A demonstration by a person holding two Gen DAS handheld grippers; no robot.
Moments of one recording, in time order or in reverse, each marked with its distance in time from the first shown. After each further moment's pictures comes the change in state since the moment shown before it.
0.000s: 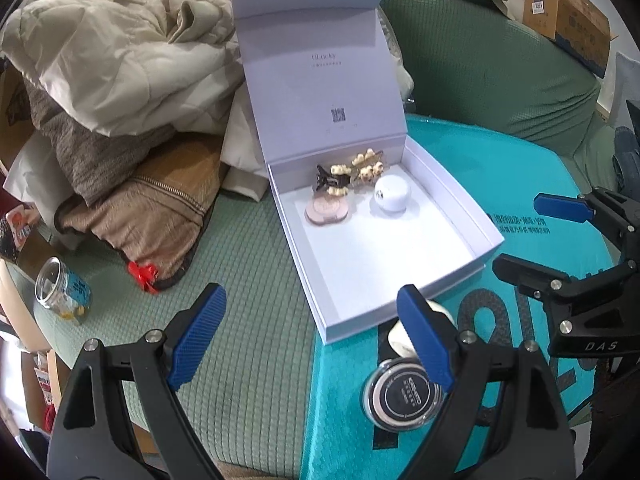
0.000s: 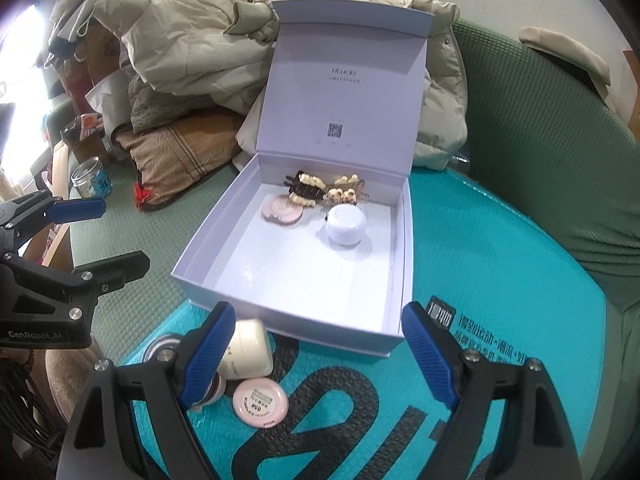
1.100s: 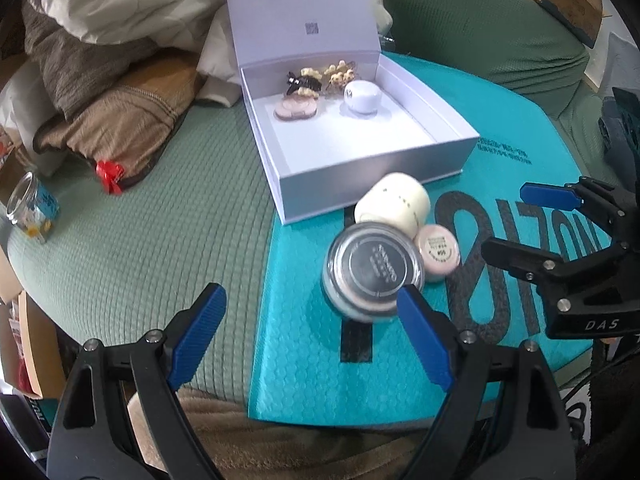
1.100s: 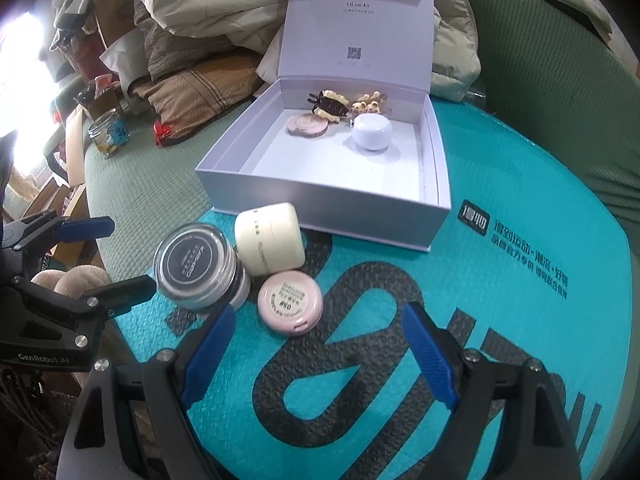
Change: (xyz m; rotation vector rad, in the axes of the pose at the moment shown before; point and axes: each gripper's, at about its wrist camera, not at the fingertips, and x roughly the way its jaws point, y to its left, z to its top) left arm 0.006 -0.023 -0.088 -0.027 0.139 -0.067; right arm 0.003 0.015 -0.072 0.037 0.125 0.069
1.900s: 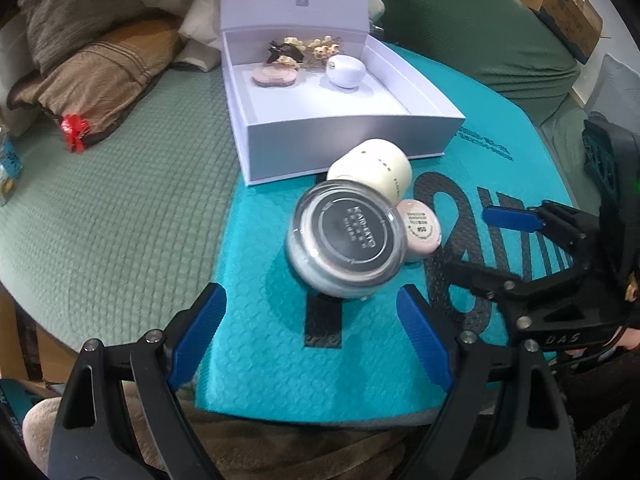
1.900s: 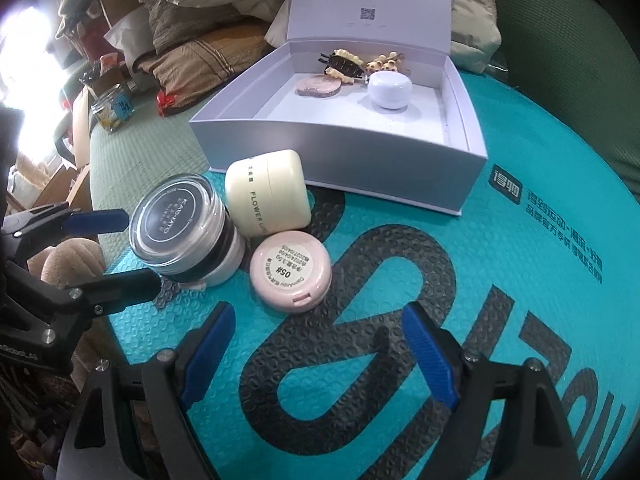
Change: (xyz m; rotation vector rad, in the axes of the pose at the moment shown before) left arm 0.024 -0.003 -0.019 -0.066 0.032 -0.139; right arm 0.039 -0.003 -0.019 -0.022 0.049 0.061
